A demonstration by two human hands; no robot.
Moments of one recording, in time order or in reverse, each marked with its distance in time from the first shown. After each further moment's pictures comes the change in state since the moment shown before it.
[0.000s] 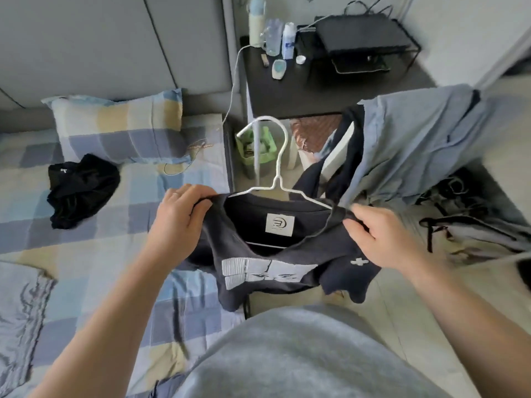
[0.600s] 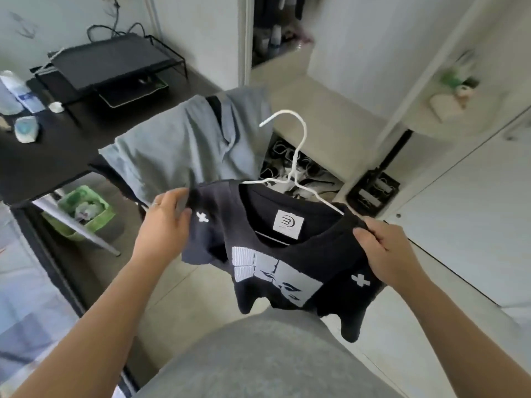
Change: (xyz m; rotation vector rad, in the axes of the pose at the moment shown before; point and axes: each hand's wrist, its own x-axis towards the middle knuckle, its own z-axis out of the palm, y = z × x) left_hand 0.138 0.271 0.274 -0.096 -0.433 0.165; right_hand -0.227 0.152 -0.200 0.062 0.556 0.803
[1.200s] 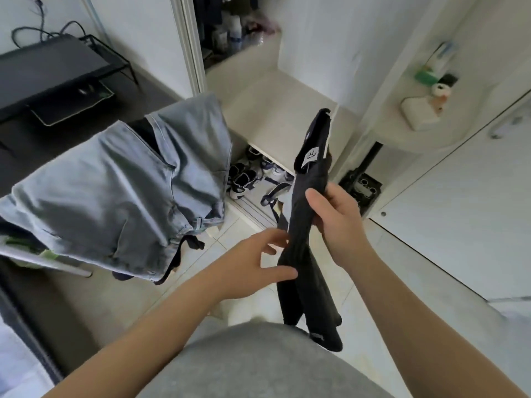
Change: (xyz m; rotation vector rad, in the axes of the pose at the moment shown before) left_hand 0.045 0.207 0.146 -0.277 -0.813 0.213; right_hand 0.141 0.032 -0.046 0.705 0.062 0.166
